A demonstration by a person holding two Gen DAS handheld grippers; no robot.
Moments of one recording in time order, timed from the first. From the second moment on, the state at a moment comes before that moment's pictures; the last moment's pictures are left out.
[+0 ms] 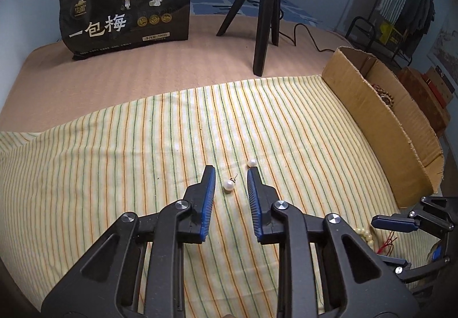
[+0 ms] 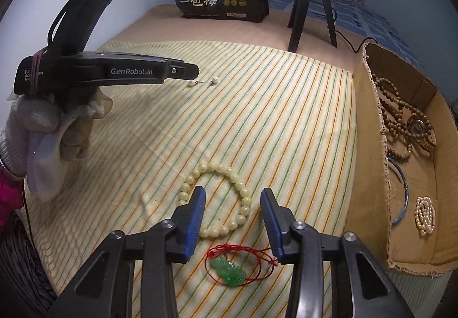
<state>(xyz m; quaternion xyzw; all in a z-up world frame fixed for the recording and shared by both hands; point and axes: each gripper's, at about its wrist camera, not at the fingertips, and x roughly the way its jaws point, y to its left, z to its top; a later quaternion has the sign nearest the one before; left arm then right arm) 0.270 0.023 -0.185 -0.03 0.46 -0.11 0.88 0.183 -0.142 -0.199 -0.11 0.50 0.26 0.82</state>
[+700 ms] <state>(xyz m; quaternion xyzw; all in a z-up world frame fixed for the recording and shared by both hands) 0.277 0.013 -0.203 -0.01 0.47 -0.12 0.87 0.191 -0.132 -0.210 -0.14 0.50 0.25 0.82</state>
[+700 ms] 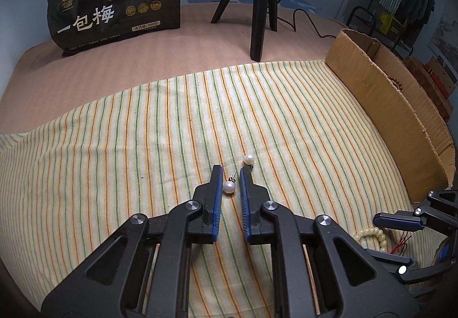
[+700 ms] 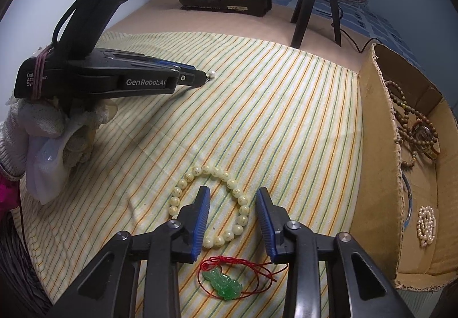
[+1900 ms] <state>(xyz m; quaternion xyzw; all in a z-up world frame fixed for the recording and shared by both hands) 0.234 0.027 -0.163 -0.01 0.43 -0.11 0.90 0.171 -0.136 -0.166 -0.10 0.46 0.27 0.84</state>
